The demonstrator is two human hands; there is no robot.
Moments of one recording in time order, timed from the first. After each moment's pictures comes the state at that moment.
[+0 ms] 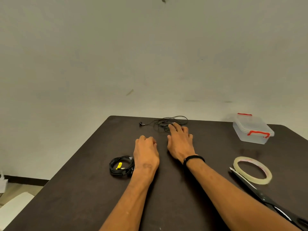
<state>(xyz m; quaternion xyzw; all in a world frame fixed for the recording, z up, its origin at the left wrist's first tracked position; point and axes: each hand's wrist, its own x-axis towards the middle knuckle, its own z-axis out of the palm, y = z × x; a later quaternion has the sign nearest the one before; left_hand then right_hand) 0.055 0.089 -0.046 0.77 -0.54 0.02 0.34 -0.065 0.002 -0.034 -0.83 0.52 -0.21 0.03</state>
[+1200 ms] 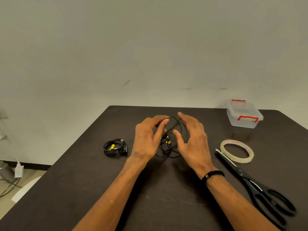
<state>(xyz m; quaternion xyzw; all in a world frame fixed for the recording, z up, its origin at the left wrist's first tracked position) 0.007 0.142 -0.002 0.52 -0.63 0.04 0.58 -0.153 0.100 -0.020 -0.77 0.37 -0.50 0.15</state>
